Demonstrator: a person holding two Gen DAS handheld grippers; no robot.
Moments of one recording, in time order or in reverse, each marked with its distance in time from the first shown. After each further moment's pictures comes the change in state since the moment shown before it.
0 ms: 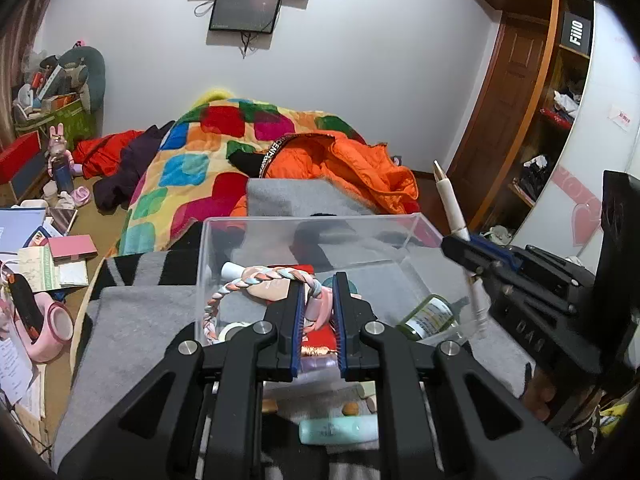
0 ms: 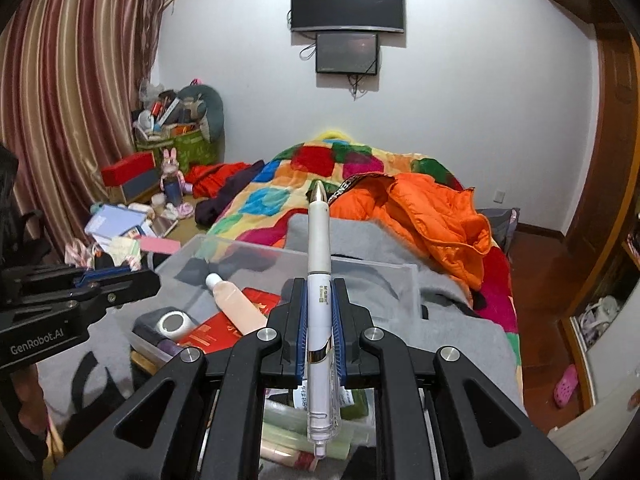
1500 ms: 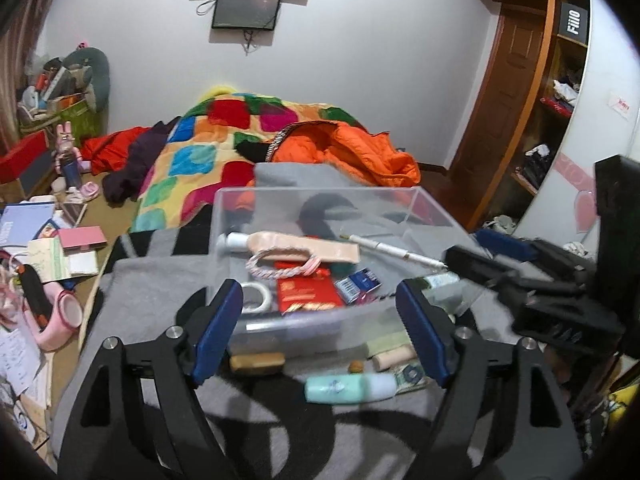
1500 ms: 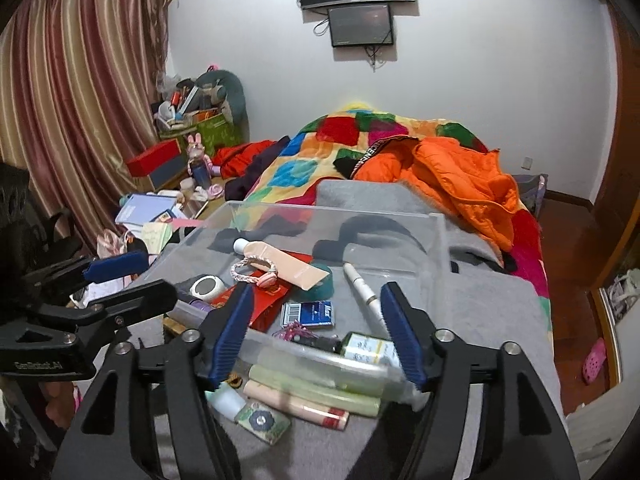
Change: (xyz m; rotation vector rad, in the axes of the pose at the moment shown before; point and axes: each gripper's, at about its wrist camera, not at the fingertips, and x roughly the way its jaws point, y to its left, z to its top) left arm -0.026 -0.002 -0.033 0.016 0.009 0.036; right arm -0.011 -0.010 -0.023 0.079 0.082 0.126
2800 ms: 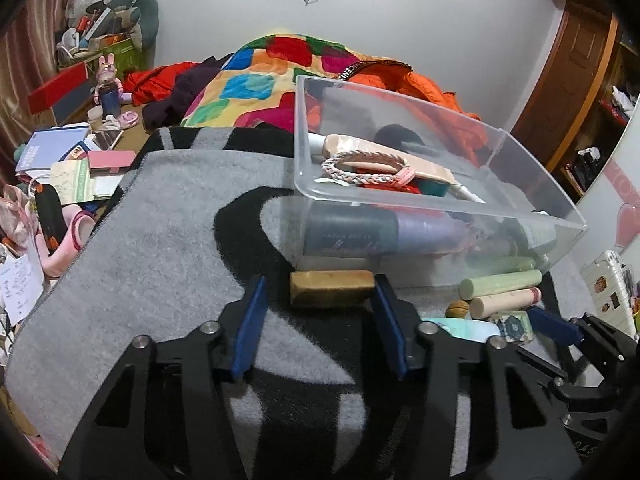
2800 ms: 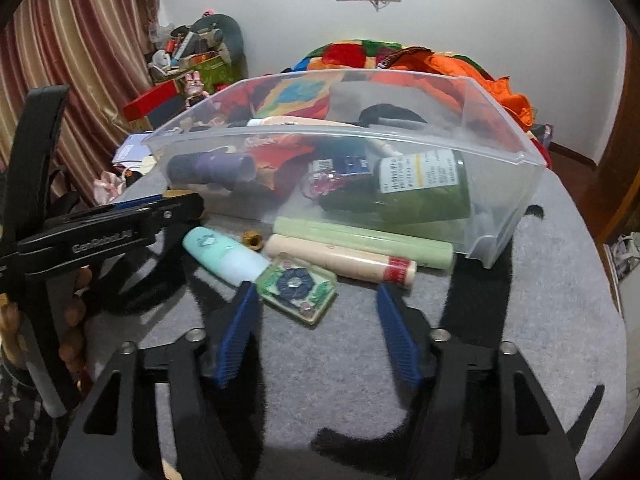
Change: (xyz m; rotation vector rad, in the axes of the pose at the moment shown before) left arm 0.049 0.046 -0.058 -0.146 0.142 0.120; right arm 0.027 0.030 -0.090 0.001 0.212 0.011
